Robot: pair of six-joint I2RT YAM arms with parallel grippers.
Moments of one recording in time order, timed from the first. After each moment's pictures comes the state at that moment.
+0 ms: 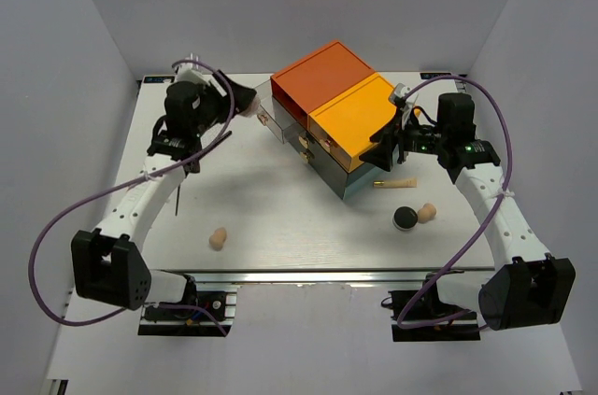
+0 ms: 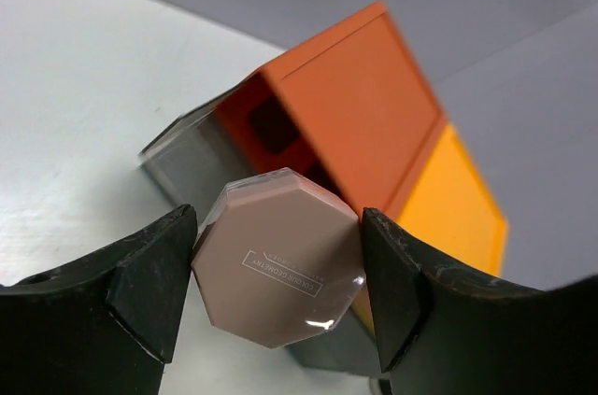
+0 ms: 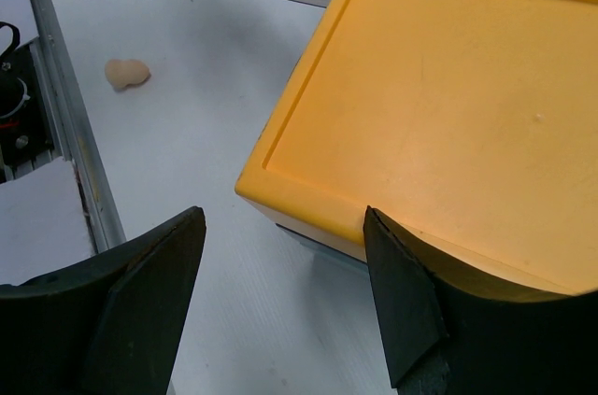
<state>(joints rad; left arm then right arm) -0.23 1.33 1.11 0.02 0.15 -0.69 0.16 1.21 1.10 -0.45 -0.96 -0.30</state>
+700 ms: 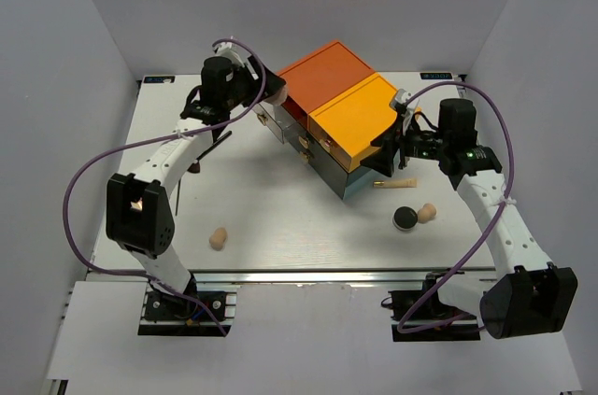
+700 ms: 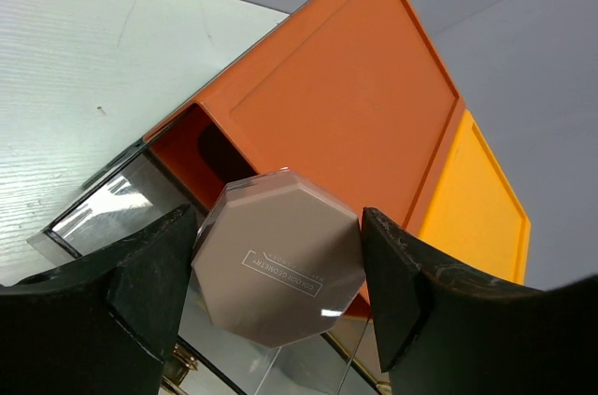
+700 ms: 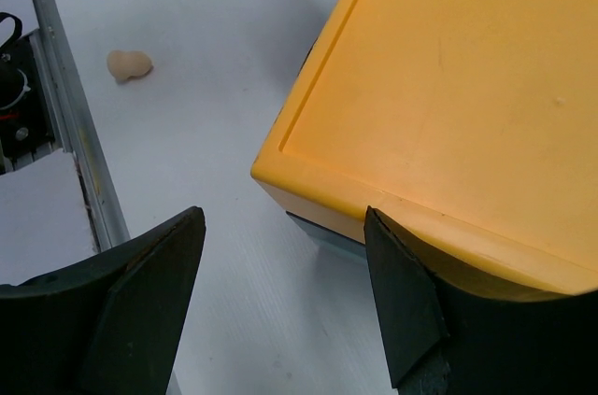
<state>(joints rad) -0.31 1.70 1.43 0.00 0.22 -0.68 0.16 1.16 1.06 -0.45 -0.96 -0.31</state>
